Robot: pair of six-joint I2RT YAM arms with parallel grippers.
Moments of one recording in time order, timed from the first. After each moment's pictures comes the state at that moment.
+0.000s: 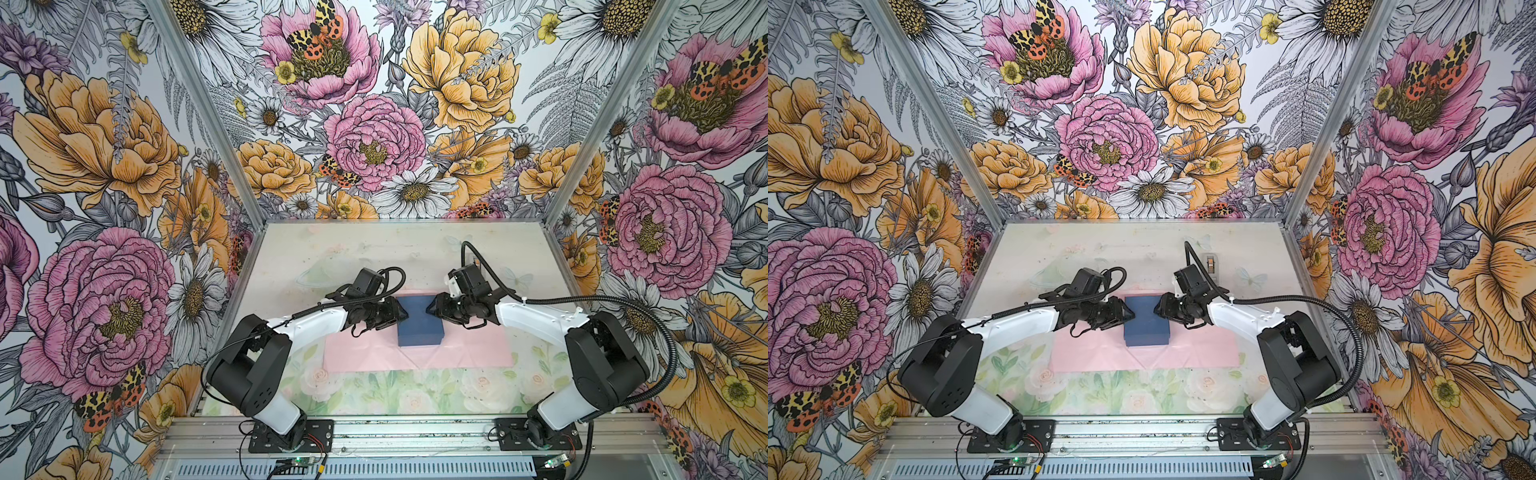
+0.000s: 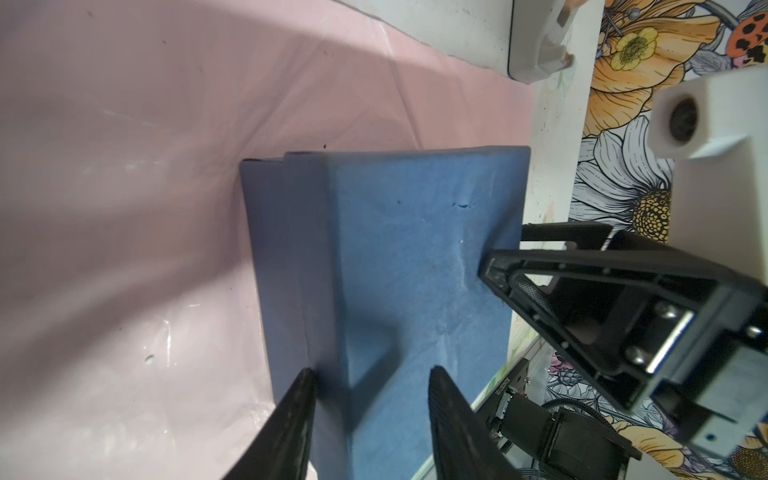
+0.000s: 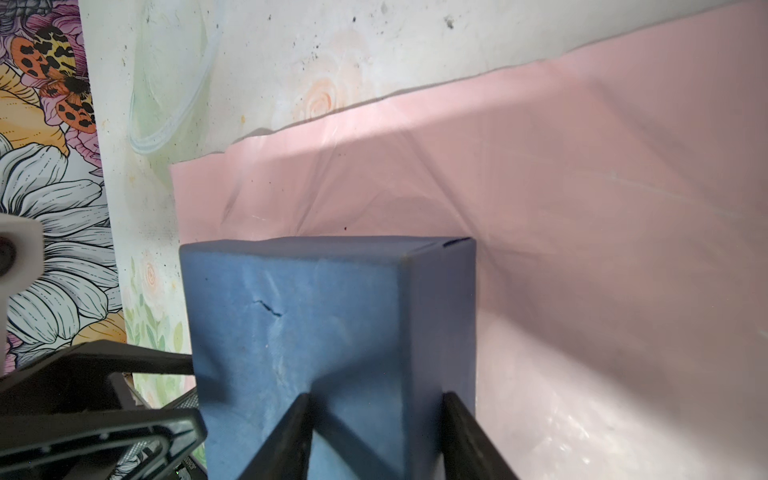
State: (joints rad) left arm -0.60 1.57 0.89 -0.23 0.43 -0.82; right arm 0.50 1.57 0.90 -0.32 -0.36 0.69
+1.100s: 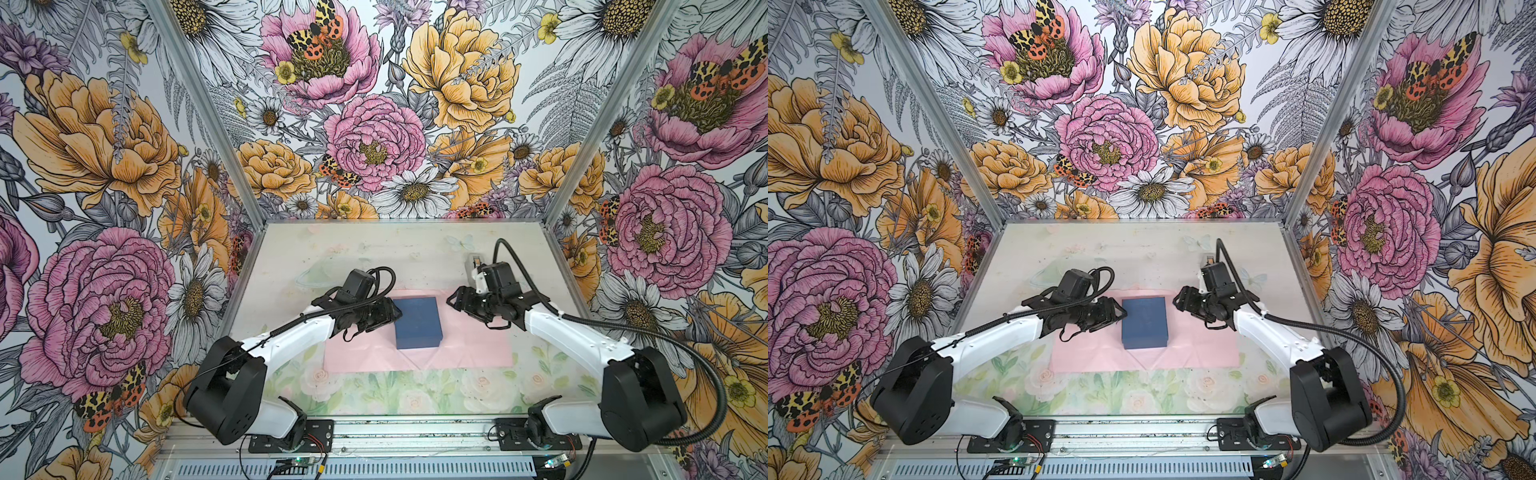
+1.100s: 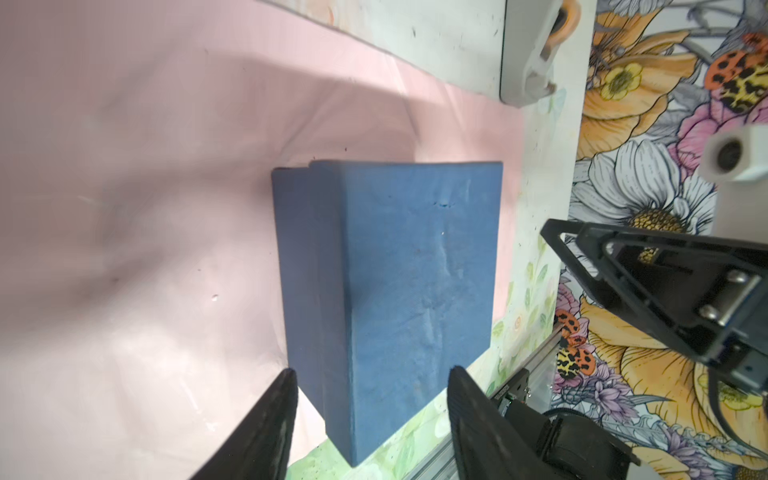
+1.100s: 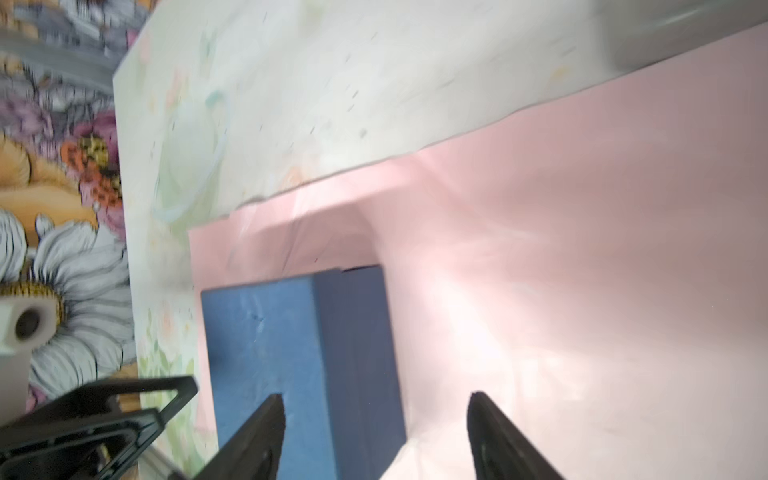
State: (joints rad) left arm -0.56 1.38 0.84 -0.32 0.34 -0.84; right arm 0.26 1.30 0.82 -0.44 -0.30 0.67
